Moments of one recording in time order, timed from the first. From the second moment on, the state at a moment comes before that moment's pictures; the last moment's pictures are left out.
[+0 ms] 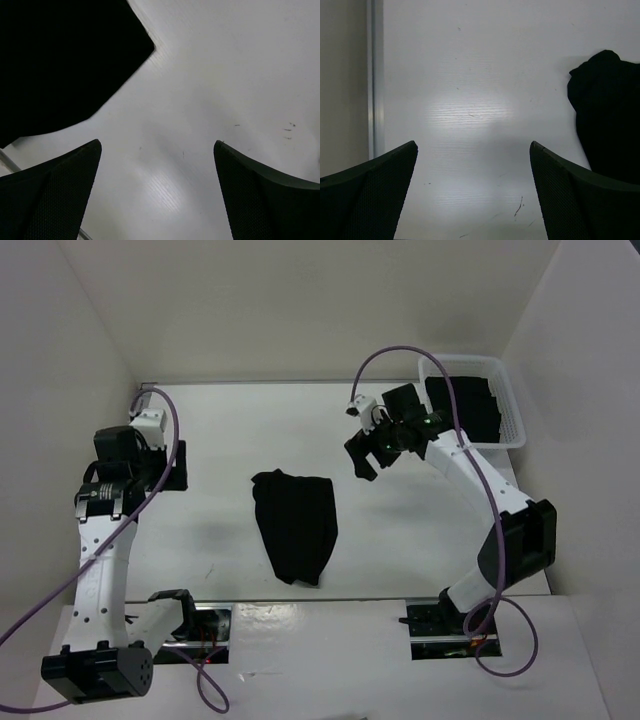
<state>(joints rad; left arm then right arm) 0.15 0.96 1.12 -0.80 0.03 0.11 0.40 1.52 1.40 -0.79 -0.30 -0.35</state>
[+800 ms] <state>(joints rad) 0.25 0.91 1.11 -0.82 0.00 0.14 0.71 2.00 1.60 -0.74 -0.12 -0.39</state>
